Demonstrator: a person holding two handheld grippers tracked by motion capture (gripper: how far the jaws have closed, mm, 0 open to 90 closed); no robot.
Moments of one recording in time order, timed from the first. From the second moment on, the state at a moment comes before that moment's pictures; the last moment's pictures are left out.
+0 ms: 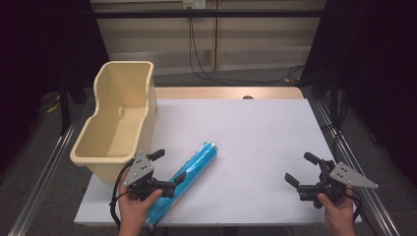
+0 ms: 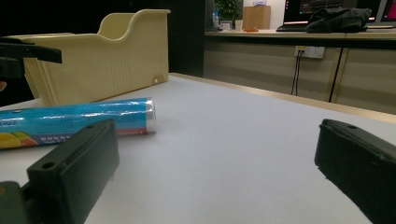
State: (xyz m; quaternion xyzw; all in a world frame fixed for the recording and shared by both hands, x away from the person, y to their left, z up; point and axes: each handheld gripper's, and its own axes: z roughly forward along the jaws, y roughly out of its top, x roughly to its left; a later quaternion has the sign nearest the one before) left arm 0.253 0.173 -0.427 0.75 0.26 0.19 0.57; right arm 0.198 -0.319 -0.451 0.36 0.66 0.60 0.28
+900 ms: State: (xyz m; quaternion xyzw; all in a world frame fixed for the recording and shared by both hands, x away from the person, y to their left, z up) left arm 0.279 0.140 -0.416 0.86 0.30 0.11 0.40; right arm 0.197 -0.315 -0.449 0.34 0.67 0.59 0.29
